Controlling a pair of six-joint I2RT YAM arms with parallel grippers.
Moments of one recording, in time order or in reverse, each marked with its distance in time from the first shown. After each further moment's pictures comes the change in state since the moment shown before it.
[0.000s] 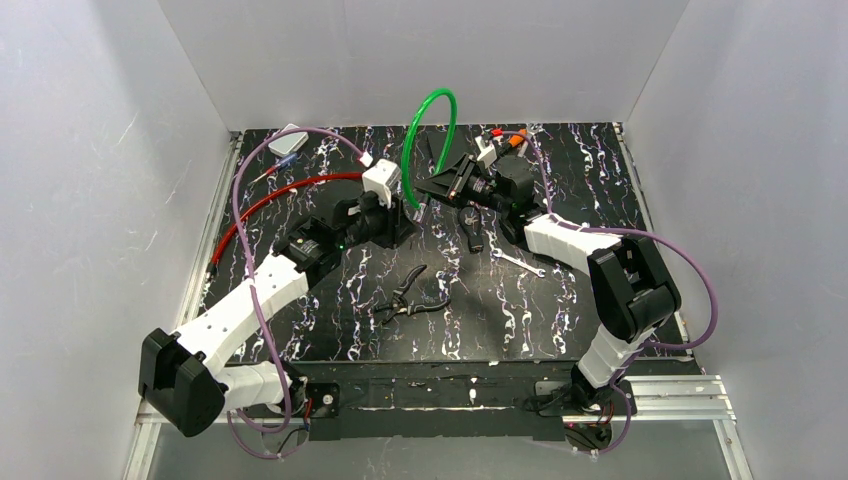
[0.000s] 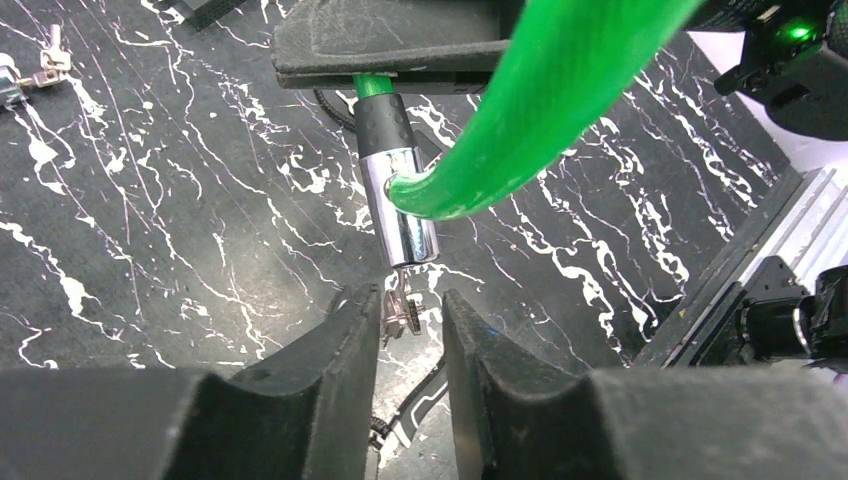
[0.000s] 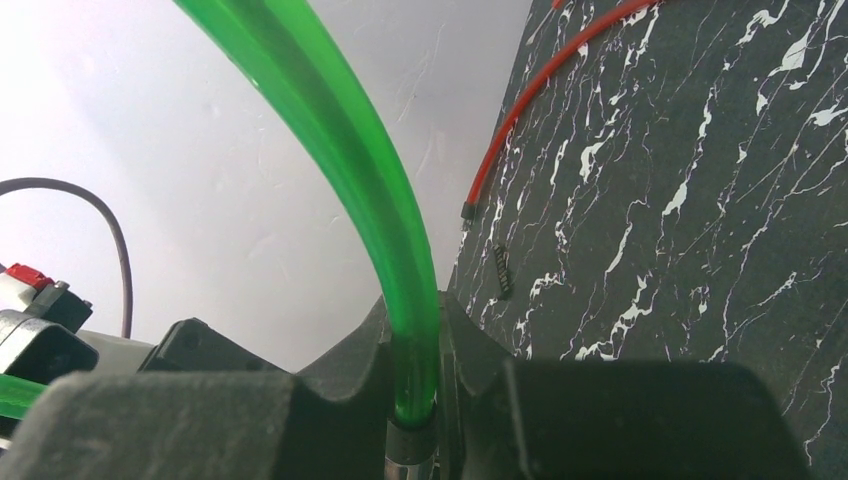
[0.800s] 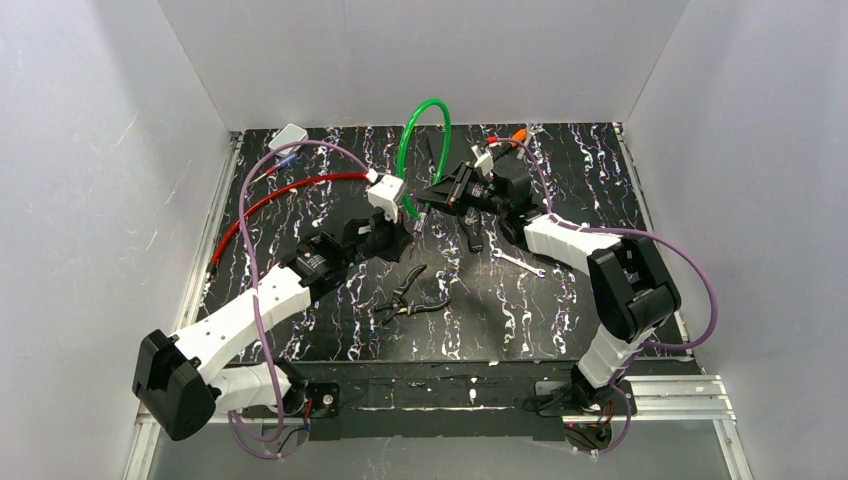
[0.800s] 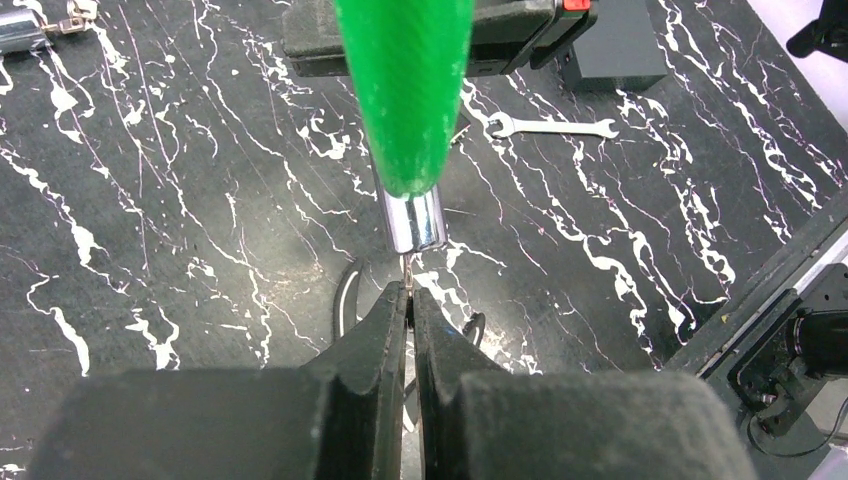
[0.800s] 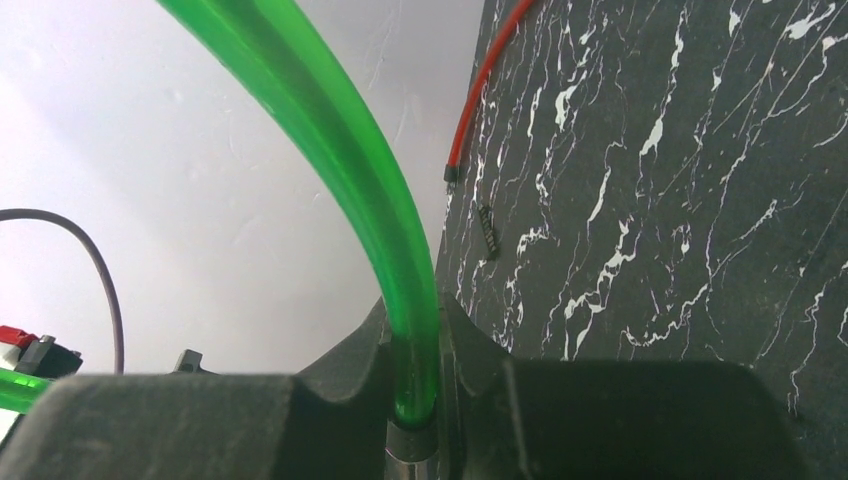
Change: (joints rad) left arm -0.102 -0.033 -0.072 -0.008 -0.178 -0.021; right arm -0.003 0.000 0.000 -0.108 -0.030 0.008
